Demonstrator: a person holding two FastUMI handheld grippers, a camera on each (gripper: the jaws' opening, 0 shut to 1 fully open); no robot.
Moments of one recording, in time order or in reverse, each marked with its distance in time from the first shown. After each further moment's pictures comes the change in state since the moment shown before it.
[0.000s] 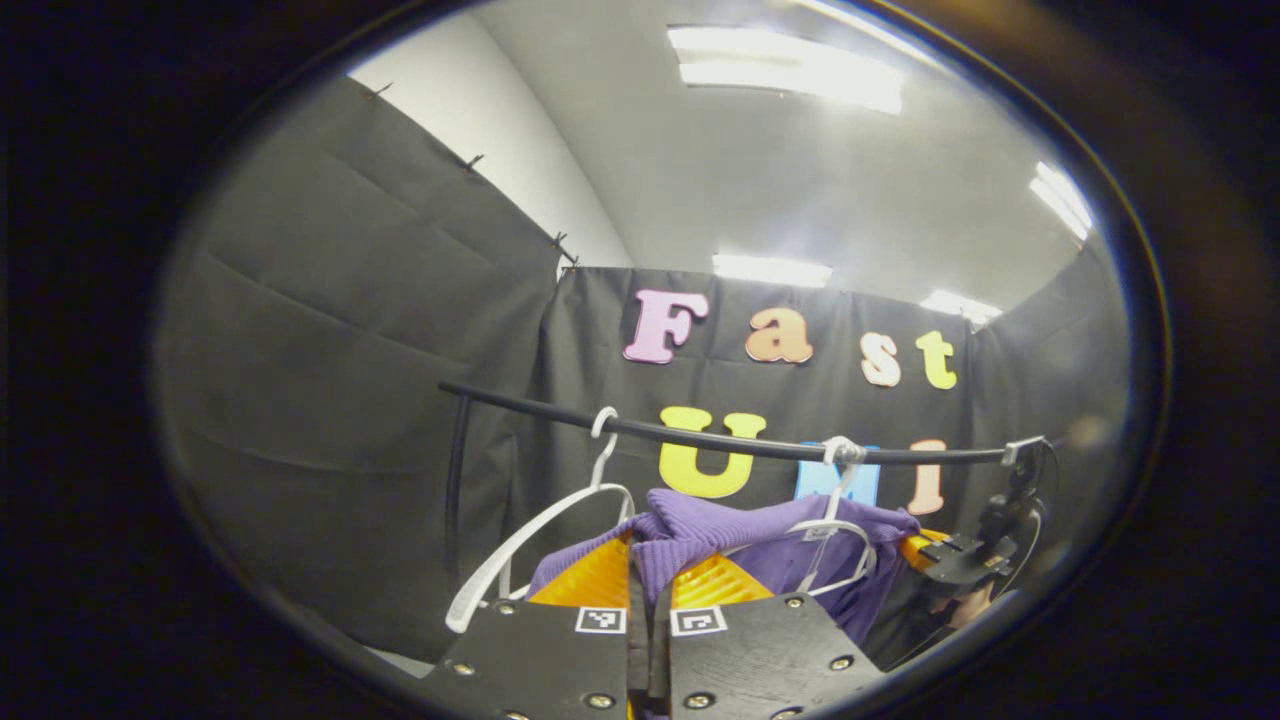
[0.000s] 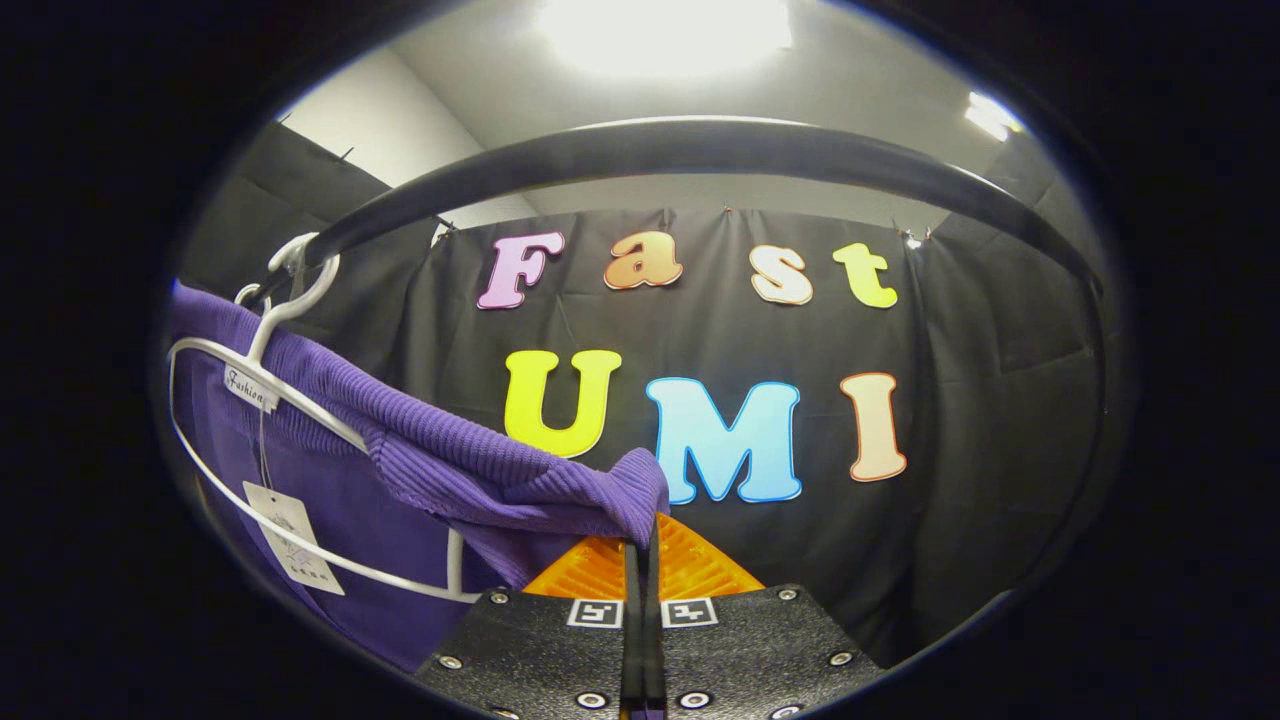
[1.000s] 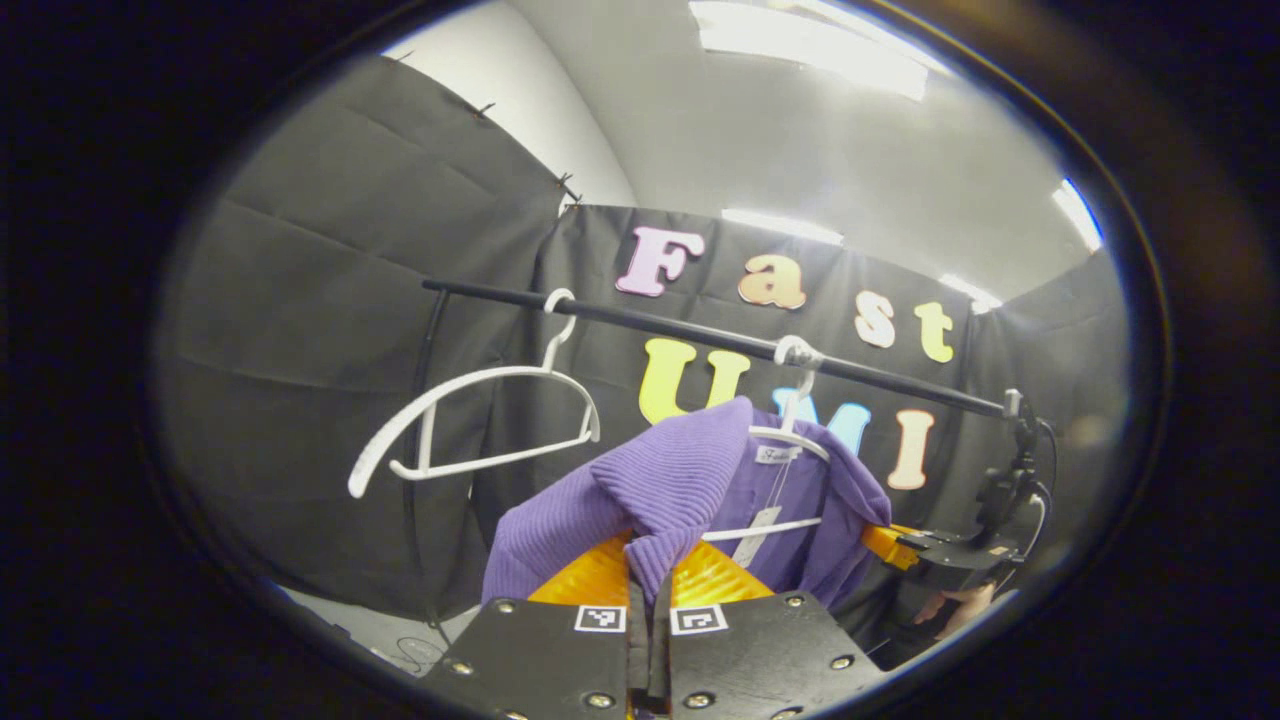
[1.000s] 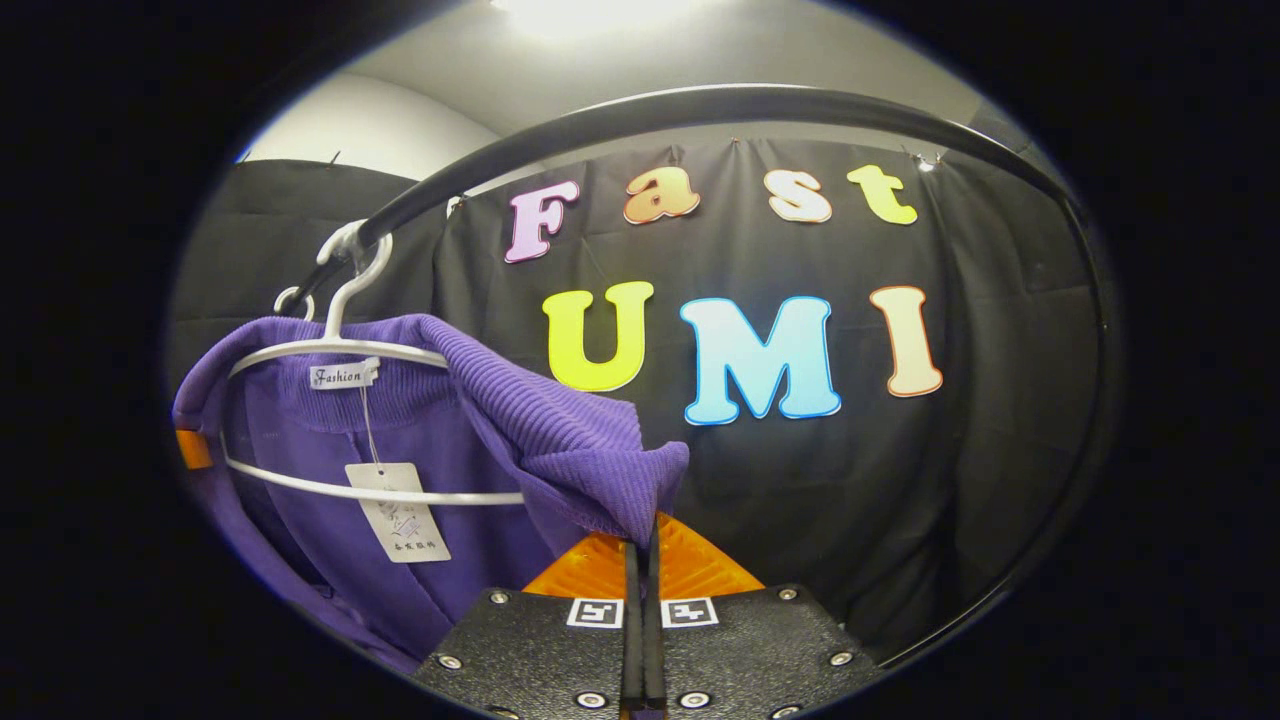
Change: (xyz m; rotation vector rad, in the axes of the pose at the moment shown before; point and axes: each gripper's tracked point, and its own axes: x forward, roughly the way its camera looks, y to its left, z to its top) left arm -0.025 -0.063 -0.093 -0.080 0.152 0.016; right arm -0.051 0.019 -0.028 0.141 0.232 0.113
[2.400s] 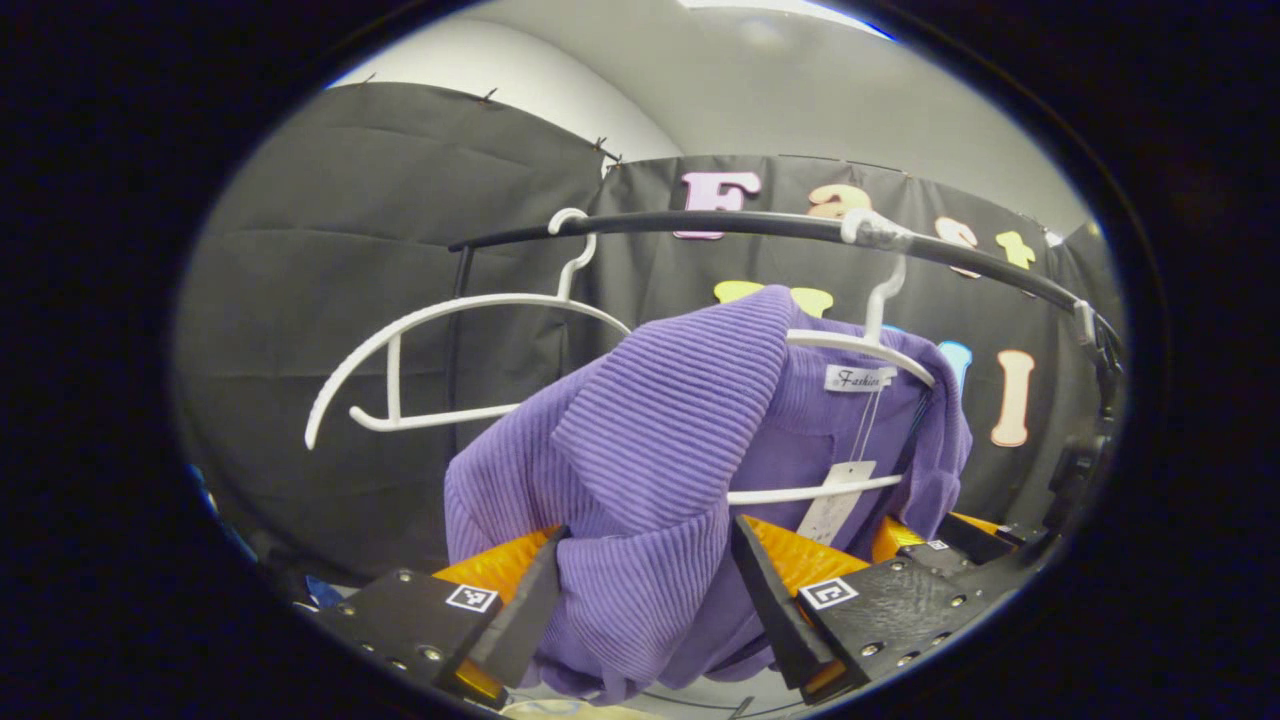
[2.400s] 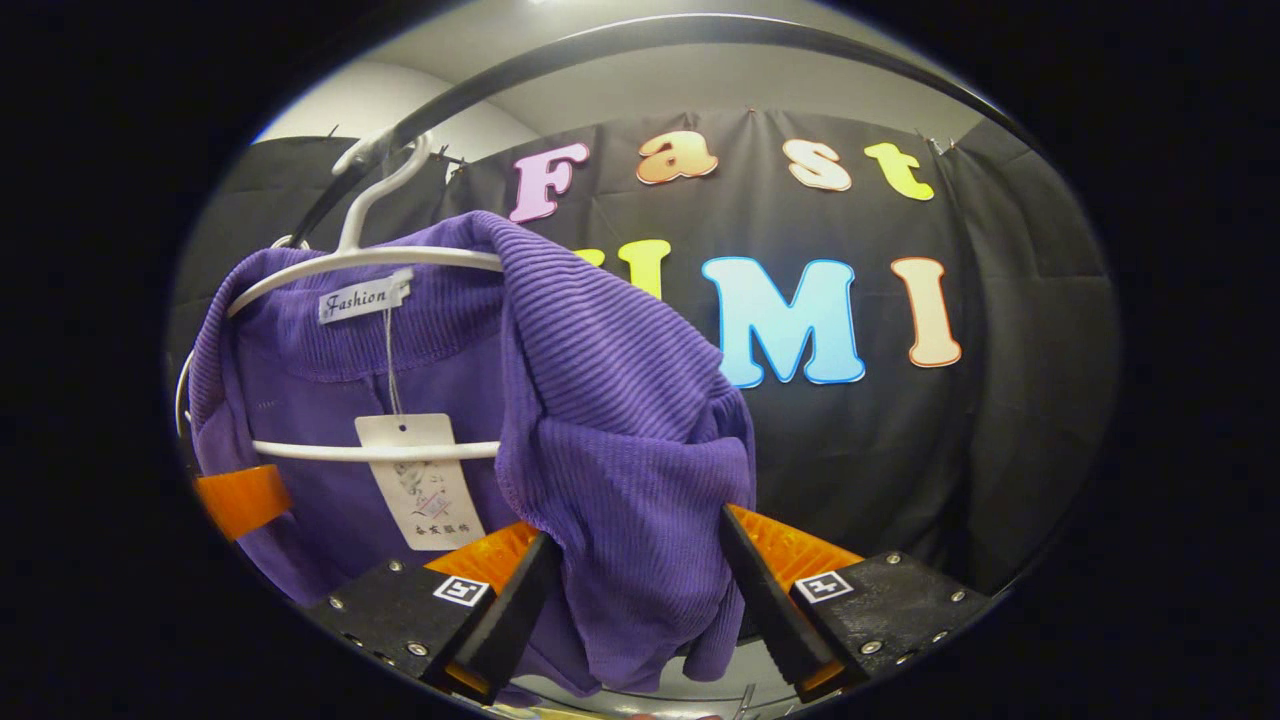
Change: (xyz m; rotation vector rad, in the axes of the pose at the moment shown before) left arm 0.067 0.005 -0.070 0.113 0.133 0.253; right arm 0.015 0.053 -0.047 0.009 0.105 -0.010
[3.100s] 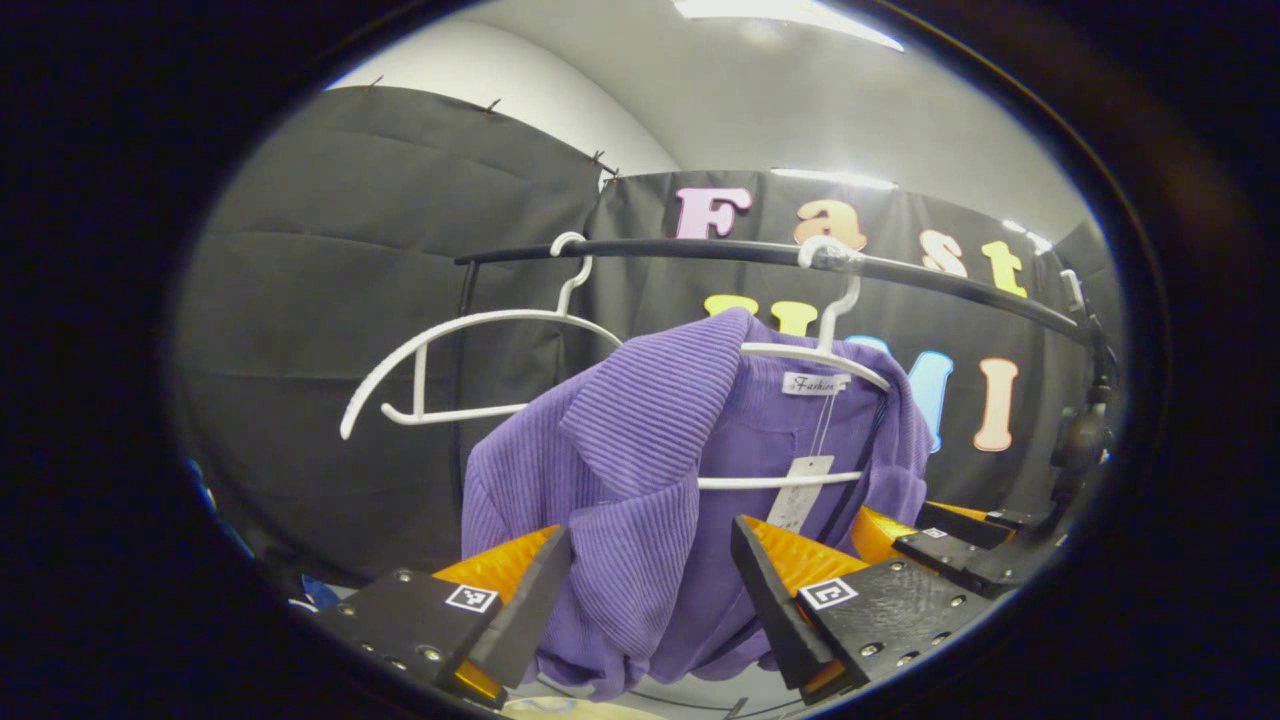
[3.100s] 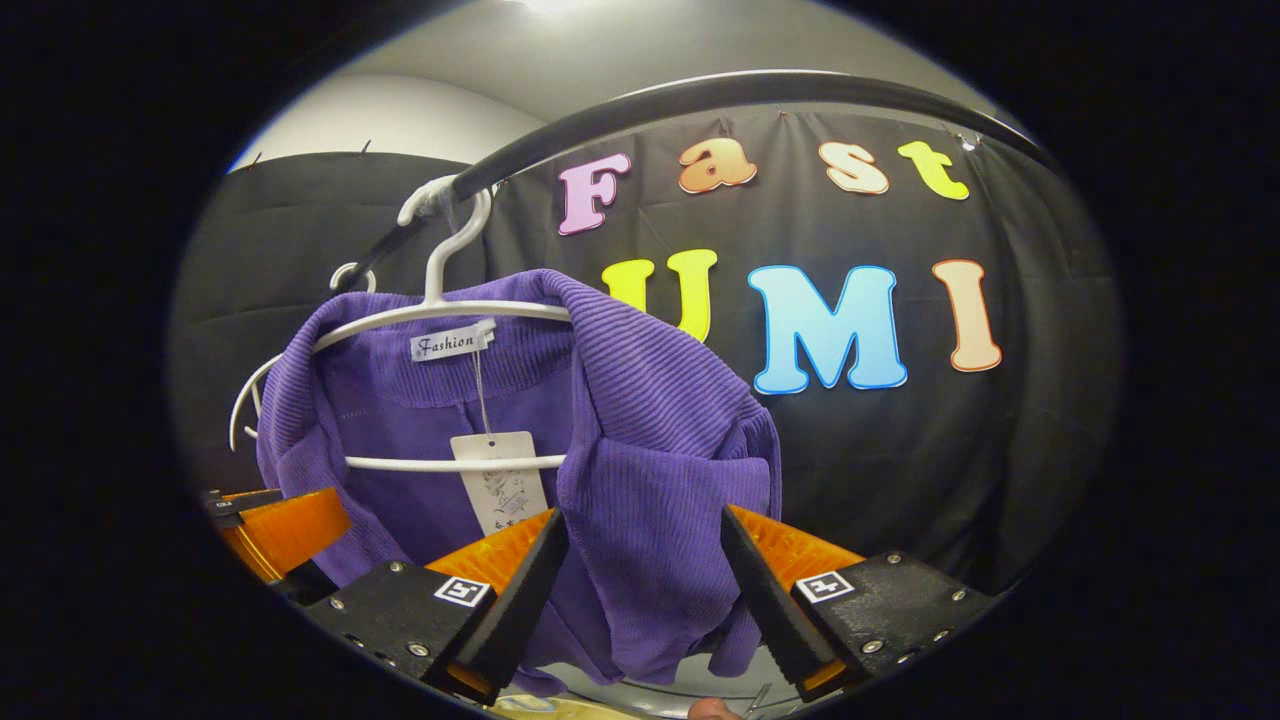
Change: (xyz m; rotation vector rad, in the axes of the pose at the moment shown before) left arm -0.035 -0.015 -0.002 -0.005 -0.019 0.010; right arm -0.029 0.022 0.012 -0.016 0.014 0.174
